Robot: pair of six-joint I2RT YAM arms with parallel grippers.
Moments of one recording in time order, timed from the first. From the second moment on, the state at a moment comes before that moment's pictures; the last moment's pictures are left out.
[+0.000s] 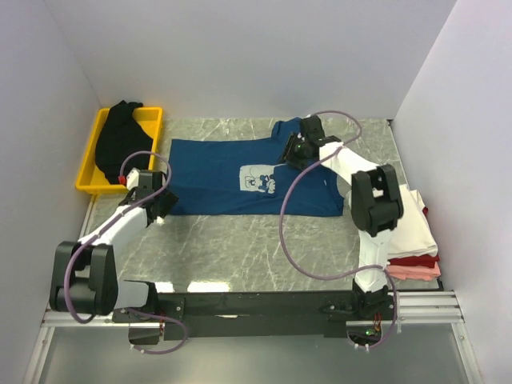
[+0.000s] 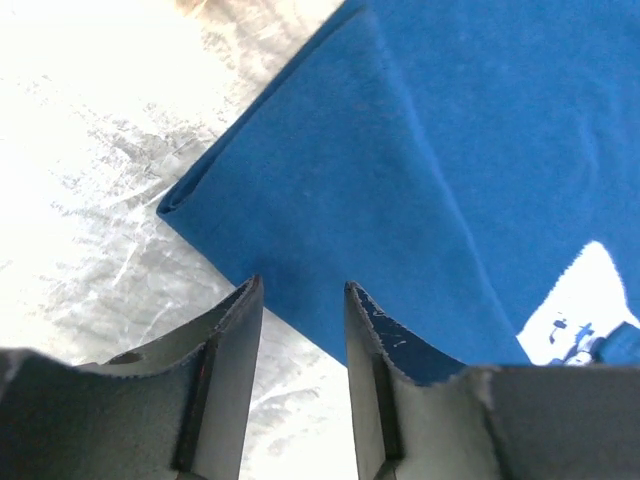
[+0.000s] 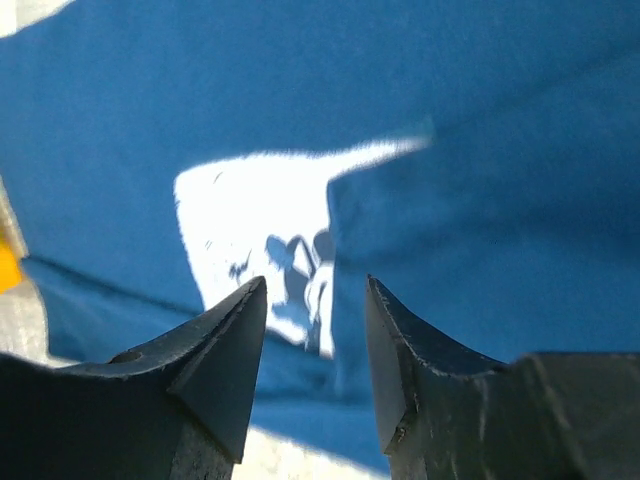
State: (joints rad) left arm -0.09 1.32 0.67 -0.21 -0.18 -0.98; right arm 0.31 2.05 1.56 -0.38 -0.16 0.65
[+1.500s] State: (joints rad) left arm -0.01 1.37 0.51 0.03 -0.21 -1.02; right arm 0.01 1.43 0.62 -0.17 -0.07 0.72
